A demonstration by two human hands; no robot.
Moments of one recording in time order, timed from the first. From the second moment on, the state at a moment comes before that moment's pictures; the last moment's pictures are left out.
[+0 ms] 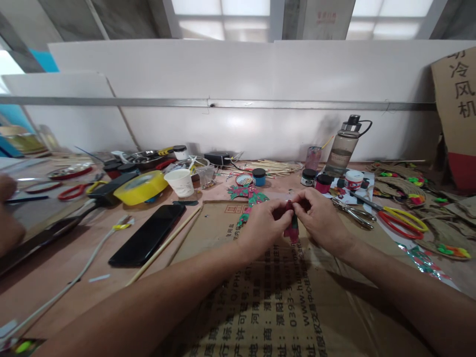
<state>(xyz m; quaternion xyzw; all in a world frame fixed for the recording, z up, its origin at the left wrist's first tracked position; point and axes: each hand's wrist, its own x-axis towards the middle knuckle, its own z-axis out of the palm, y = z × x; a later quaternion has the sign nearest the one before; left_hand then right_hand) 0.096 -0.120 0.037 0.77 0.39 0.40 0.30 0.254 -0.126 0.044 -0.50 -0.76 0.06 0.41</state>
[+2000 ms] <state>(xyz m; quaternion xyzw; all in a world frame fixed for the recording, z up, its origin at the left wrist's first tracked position) 0.022 -0.034 0.038 0.74 0.64 0.13 0.16 0.262 -0.122 0.050 -0.46 -0.77 0.14 0.41</state>
